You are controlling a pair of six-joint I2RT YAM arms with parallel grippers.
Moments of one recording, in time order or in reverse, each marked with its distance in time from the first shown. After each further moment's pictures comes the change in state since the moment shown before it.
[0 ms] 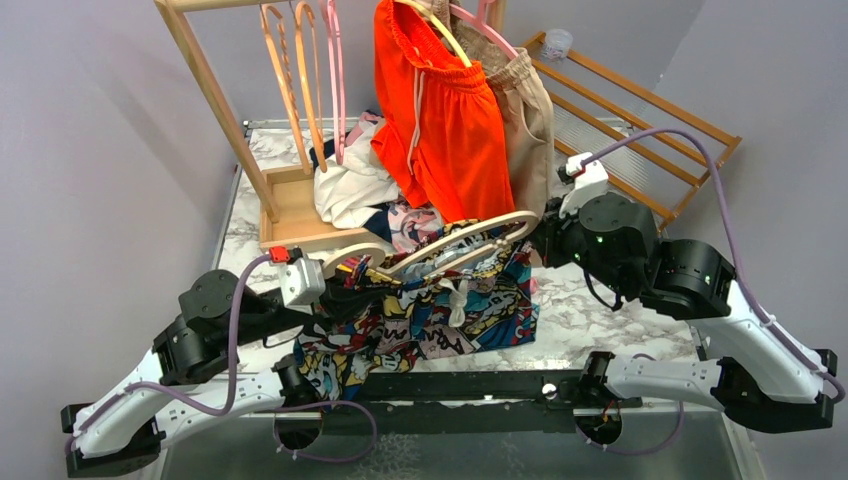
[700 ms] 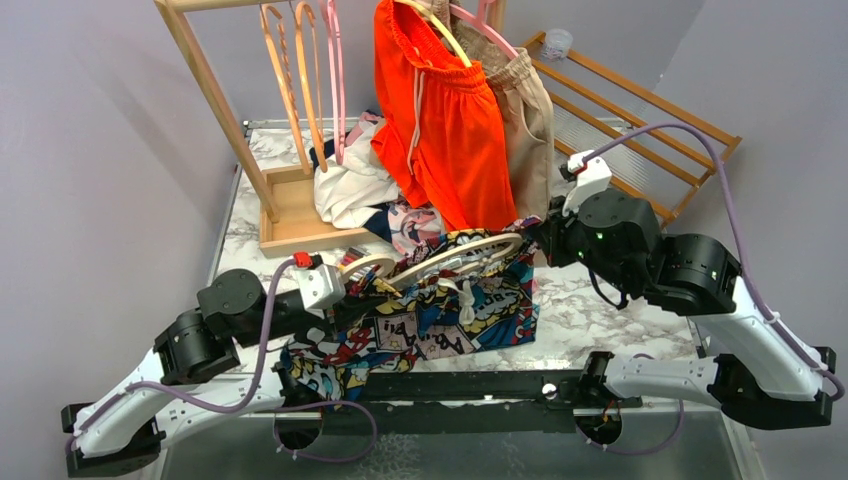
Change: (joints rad) left arm 0.000 -0.002 0.001 -0.177 -0.035 0.035; right arm 0.000 0.026 0.074 -0.093 0.023 0.019
